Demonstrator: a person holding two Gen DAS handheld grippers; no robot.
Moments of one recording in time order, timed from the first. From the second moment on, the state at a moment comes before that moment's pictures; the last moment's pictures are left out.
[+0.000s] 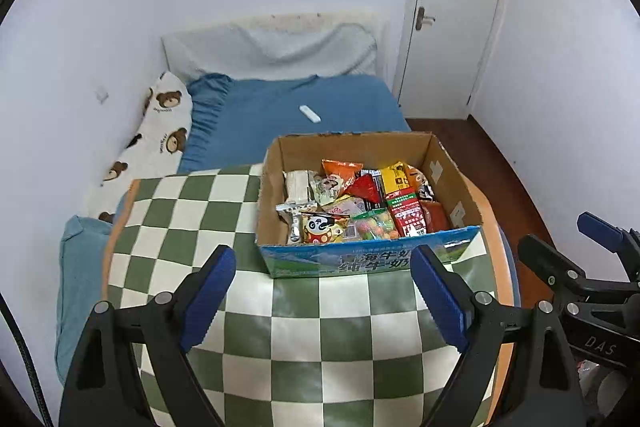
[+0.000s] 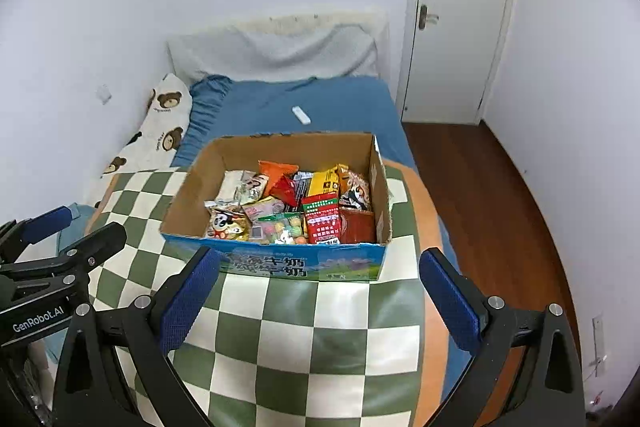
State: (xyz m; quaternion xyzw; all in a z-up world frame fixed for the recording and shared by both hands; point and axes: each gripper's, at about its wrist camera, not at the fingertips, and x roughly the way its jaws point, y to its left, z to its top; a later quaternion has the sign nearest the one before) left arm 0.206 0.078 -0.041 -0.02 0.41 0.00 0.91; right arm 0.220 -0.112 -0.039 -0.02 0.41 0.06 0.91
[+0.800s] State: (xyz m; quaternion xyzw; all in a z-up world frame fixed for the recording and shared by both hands) left arm 0.174 0.087 -0.028 -0.02 0.38 0.03 0.93; right arm 0.169 -0.117 -0.006 -0.02 0.36 0.05 0.93
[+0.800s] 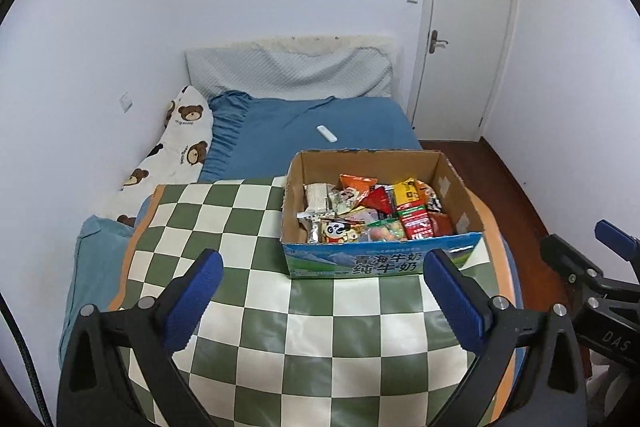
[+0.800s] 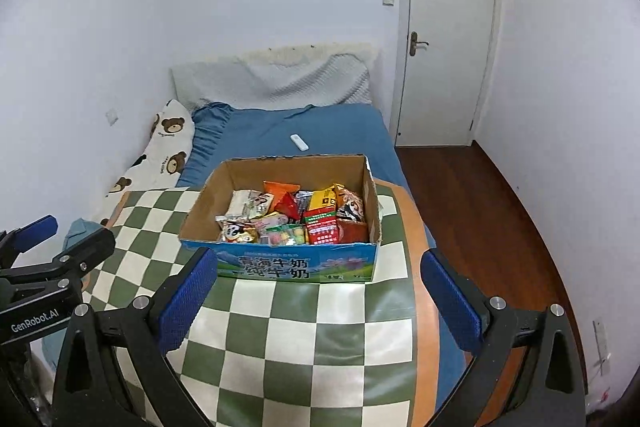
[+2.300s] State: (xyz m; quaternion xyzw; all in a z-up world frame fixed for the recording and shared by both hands) left arm 0.258 0.086 -0.080 0.00 0.40 0.06 0.92; right arm 0.264 -0.110 -0.076 -0.02 0.38 0.01 0.92
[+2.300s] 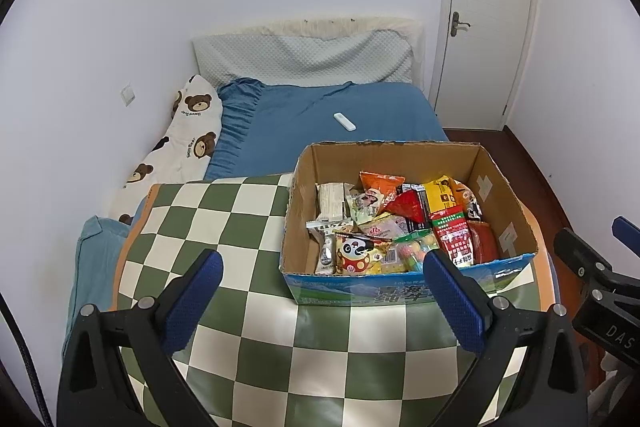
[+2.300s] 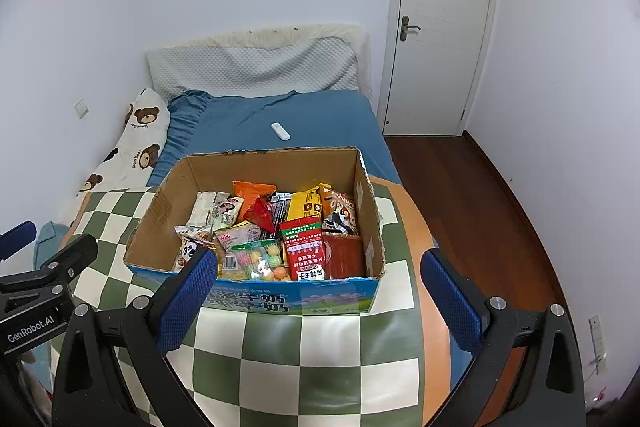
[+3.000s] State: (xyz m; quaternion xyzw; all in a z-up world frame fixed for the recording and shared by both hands) left arm 0.254 0.083 -0.077 0.00 0.39 0.06 0.92; right arm 0.256 -0.114 -0.075 -0.02 0.38 0.02 0.92
